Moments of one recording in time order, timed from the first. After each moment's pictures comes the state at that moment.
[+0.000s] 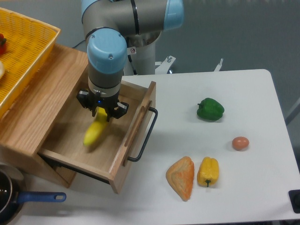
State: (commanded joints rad) arm 2.25 -1.81 -1.46 -1.51 1.37 0.48
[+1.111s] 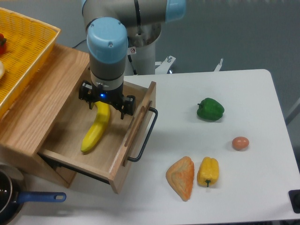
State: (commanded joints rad) arm 2.29 -1.76 -1.43 -1.51 1.42 0.52
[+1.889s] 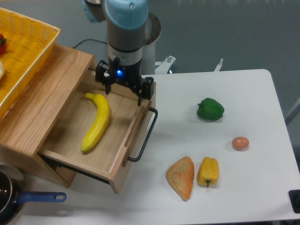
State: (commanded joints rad) arm 2.41 -1.66 -1.46 -1.55 1.49 0.79
